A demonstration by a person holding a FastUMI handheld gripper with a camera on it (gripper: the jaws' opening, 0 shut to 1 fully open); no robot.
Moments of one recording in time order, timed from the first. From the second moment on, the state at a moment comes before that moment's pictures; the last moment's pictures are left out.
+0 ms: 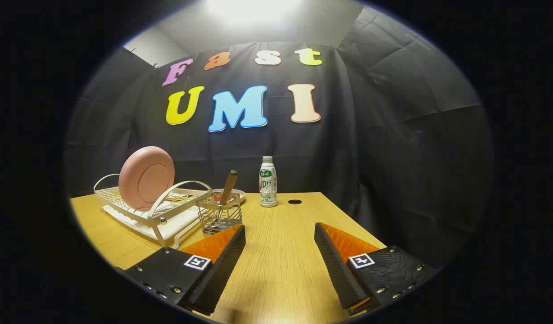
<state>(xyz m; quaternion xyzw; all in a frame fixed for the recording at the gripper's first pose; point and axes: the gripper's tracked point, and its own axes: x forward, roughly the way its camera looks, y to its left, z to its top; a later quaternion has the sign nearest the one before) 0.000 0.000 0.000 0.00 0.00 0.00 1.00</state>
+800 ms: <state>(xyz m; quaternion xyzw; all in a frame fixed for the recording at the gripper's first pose) 0.062 -0.053 0.076 0.03 -0.05 -0.07 1.00</state>
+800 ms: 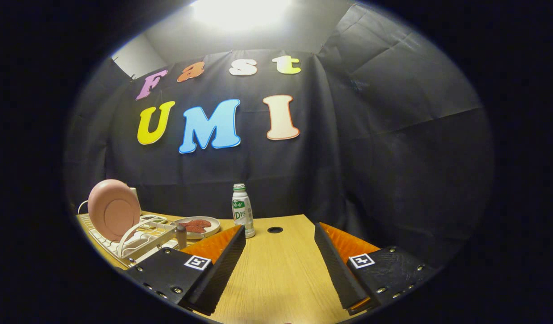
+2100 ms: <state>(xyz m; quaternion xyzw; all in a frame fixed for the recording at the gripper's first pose) 0.013 0.253 0.240 0.01 -0.01 0.11 0.99</state>
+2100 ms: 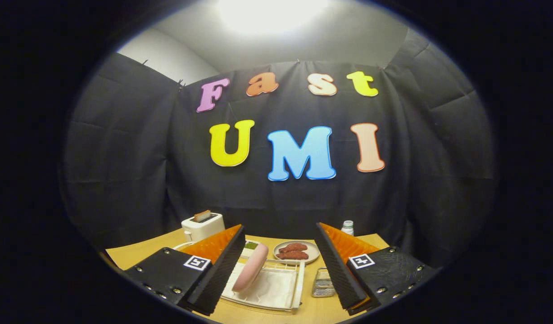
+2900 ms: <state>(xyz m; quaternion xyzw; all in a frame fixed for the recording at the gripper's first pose) 0.132 0.317 0.108 0.02 0.32 0.11 0.94</state>
